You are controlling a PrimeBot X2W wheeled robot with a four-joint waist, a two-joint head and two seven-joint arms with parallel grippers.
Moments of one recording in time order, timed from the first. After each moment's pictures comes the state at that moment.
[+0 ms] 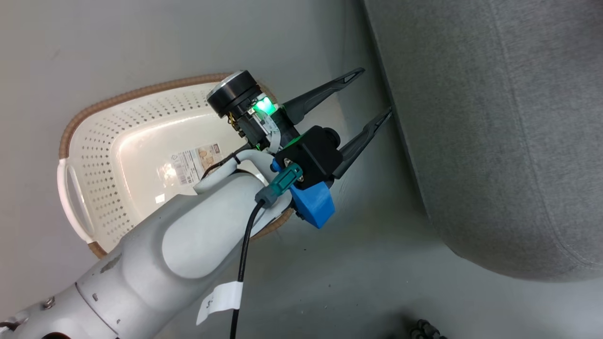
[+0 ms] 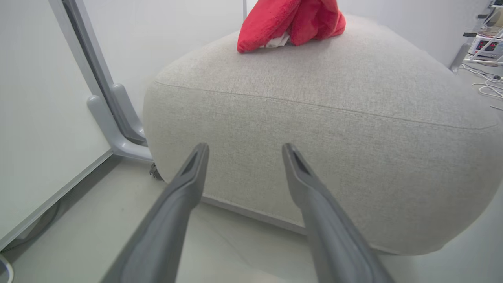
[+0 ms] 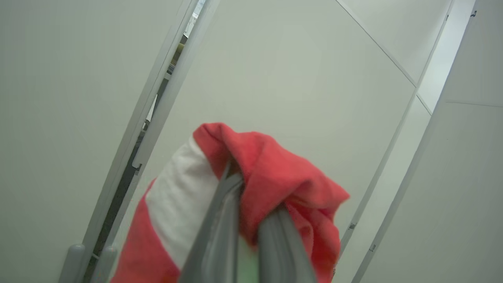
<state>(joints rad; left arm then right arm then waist) -0.93 0.25 -1.00 0.32 -0.32 -0.09 -0.19 -1.00 -0.68 -0.30 0.22 0.28 0.13 -0.26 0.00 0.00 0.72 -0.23</state>
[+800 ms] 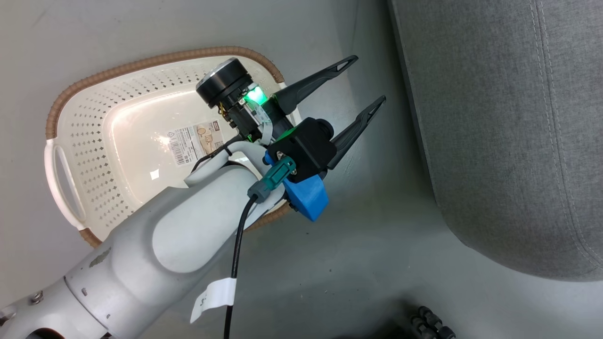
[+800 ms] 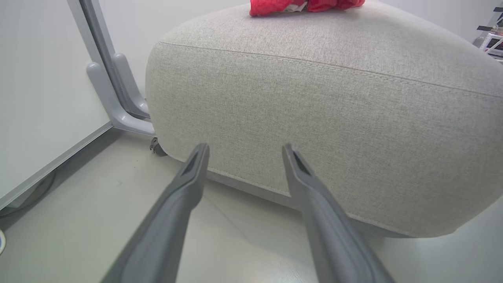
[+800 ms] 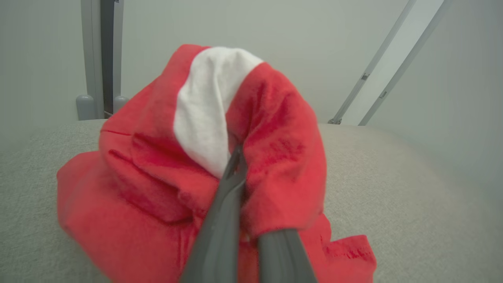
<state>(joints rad) -0.96 0.28 -1.01 0.31 -0.31 -0.07 -0.19 -0.83 -0.53 -0.37 0.51 0.24 0.13 -0.26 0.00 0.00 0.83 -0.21</state>
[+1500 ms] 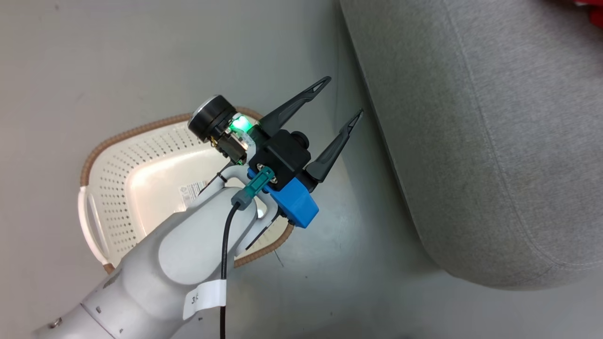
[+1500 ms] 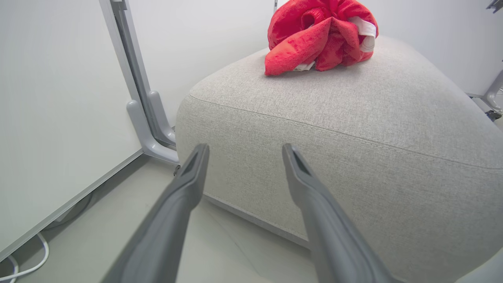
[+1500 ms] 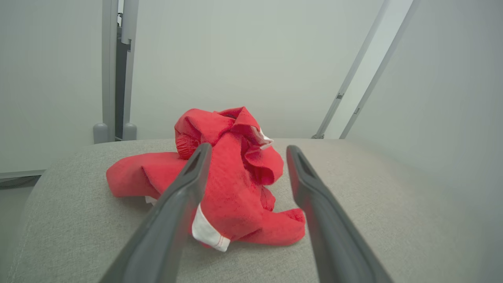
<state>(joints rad) -0.87 0.24 -0.96 0.39 -0.39 -0.03 -0.26 -0.49 -0.39 -0.46 0.24 0.20 0.13 -0.26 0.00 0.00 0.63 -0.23</state>
